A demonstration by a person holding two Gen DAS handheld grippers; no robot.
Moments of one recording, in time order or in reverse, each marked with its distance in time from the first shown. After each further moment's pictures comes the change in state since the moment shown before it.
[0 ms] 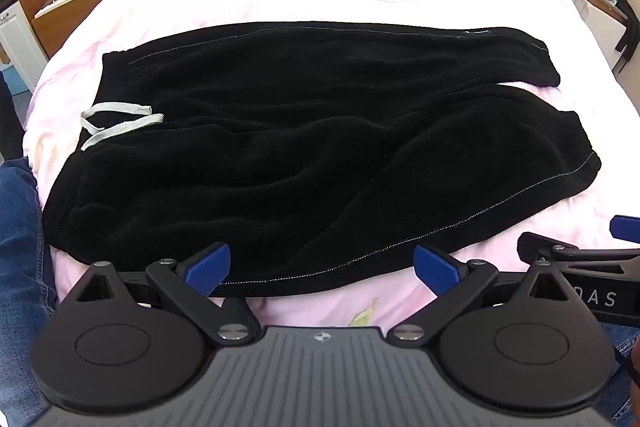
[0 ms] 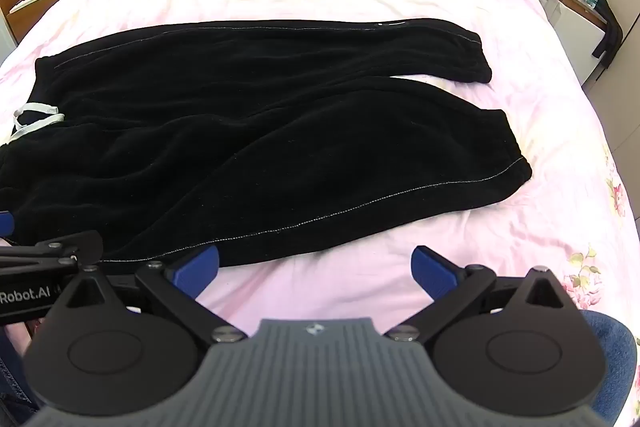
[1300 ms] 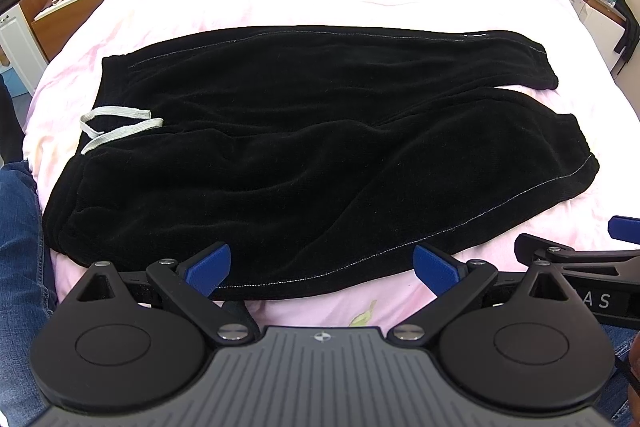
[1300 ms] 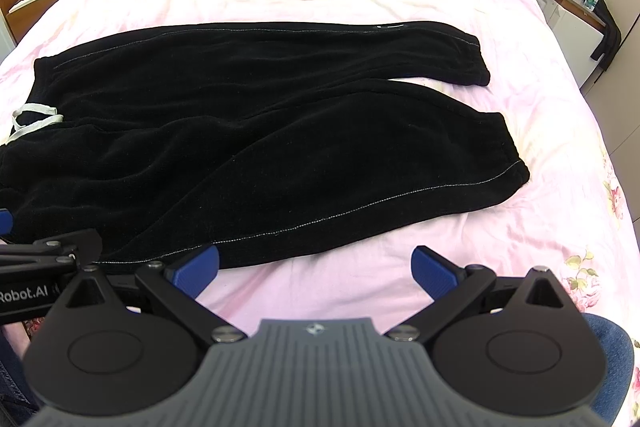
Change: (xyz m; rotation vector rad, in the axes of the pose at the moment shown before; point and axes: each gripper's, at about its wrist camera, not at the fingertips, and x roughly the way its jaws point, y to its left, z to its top) left arm -0.003 0.001 0.005 0.002 -0.005 -0.001; right arm -0.003 0.001 0.001 -0.006 -0.006 -0.011
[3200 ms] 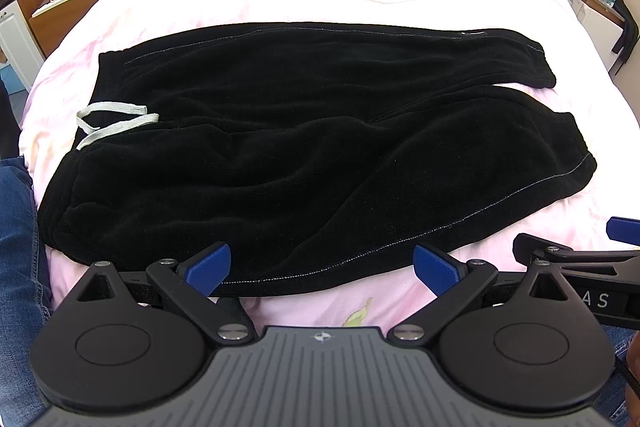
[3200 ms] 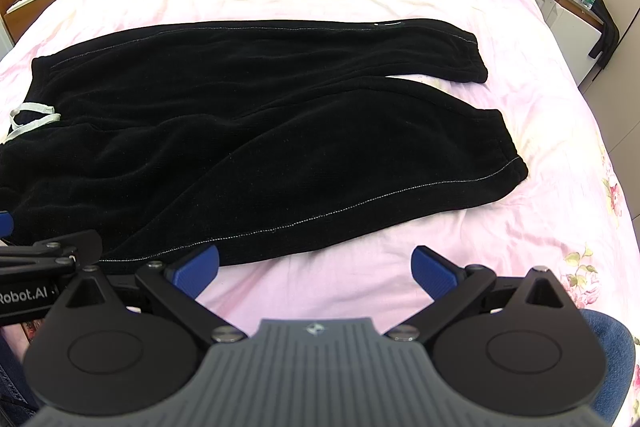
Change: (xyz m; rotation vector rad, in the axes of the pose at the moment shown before) left arm 0.005 -0.009 -0.006 -0.006 -0.004 -0.005; right arm 0.001 0.001 -0.001 0.005 0.002 -0.005
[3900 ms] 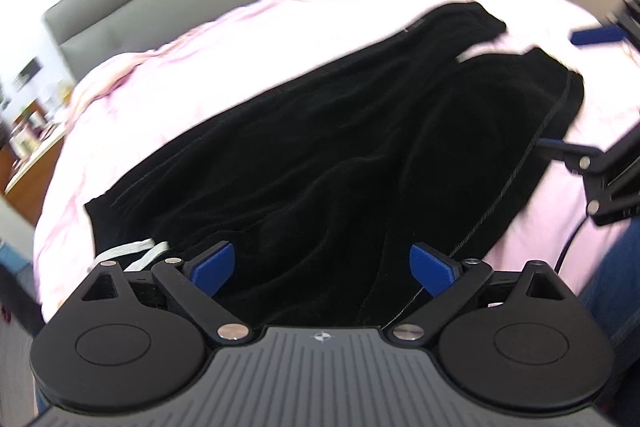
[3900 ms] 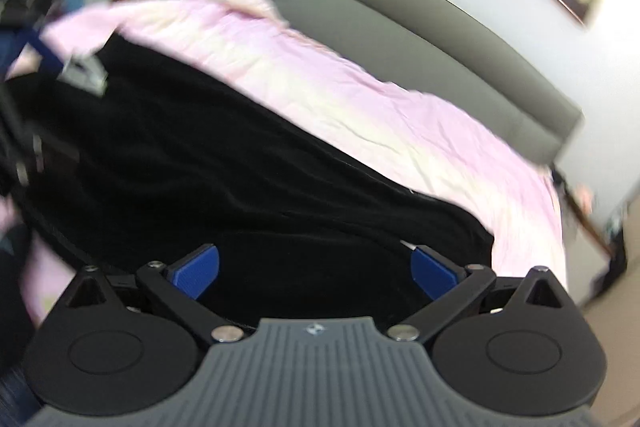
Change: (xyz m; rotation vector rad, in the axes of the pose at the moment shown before) left arm 0.019 0.000 -0.002 0.490 -0.178 0.035; right arm 0.020 0.002 -0.025 -0.568 -0.454 -0.002
